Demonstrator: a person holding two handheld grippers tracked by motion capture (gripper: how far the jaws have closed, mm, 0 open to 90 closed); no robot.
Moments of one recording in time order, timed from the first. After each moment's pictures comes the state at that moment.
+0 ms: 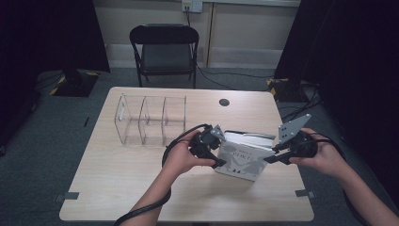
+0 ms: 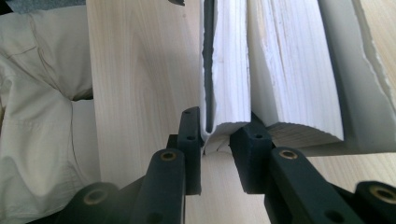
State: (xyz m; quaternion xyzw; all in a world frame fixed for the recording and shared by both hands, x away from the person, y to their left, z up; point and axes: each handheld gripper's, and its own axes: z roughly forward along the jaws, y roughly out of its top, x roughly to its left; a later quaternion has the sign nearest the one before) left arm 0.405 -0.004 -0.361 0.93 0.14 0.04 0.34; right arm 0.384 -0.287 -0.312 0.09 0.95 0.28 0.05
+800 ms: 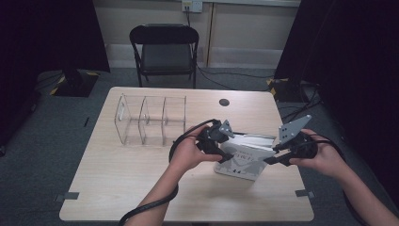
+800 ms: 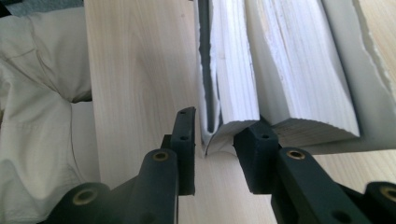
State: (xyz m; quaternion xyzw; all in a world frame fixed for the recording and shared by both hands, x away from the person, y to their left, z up) left arm 0.405 -0.020 -0.347 0.93 0.12 0.08 0.35; right arm 0.383 -0.290 -0.317 0.10 0.95 0.29 0.04
